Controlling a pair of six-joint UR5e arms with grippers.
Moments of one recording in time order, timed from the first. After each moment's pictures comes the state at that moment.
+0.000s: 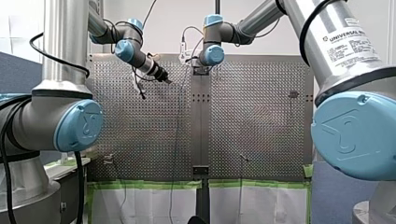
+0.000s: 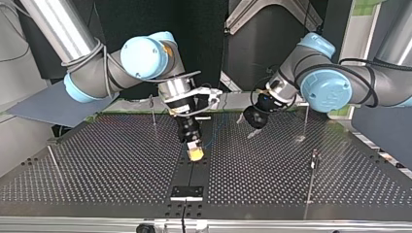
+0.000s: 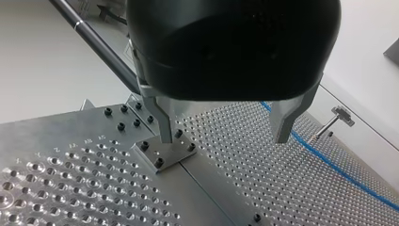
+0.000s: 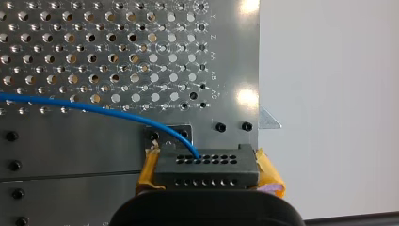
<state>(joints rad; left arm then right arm) -0.09 -1.63 -1.66 -3.27 -1.14 -2.23 2.34 -1.13 1.20 -0.22 1.62 1.55</state>
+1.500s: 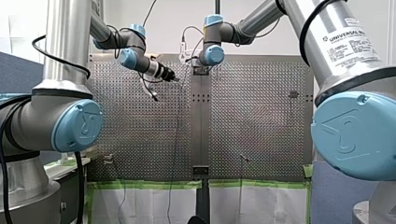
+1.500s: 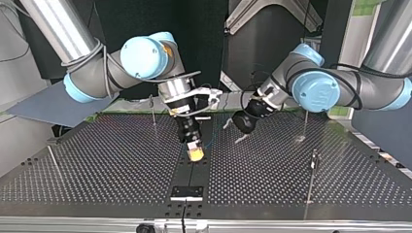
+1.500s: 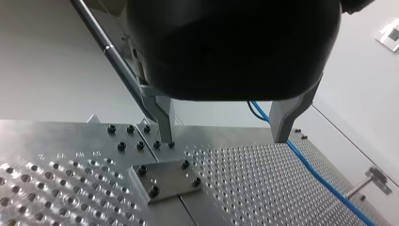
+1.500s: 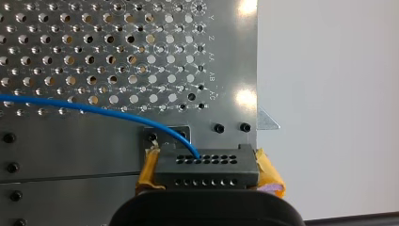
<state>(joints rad) -0.12 -1.67 -1.67 -3.09 -1.03 -2.46 2.34 -1.13 1.20 -0.23 1.62 1.55</state>
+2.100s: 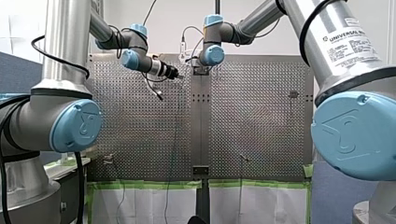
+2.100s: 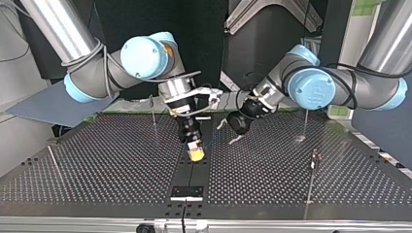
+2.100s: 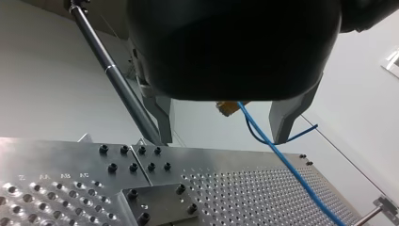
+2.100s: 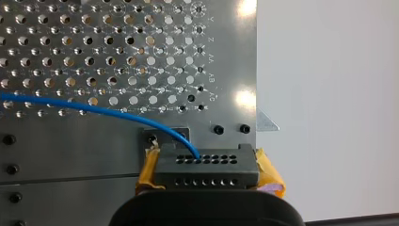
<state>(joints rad) -0.14 -1.67 -1.67 -3.03 -1.00 -2.52 2.34 -1.13 1.20 -0.23 1.61 1.55</state>
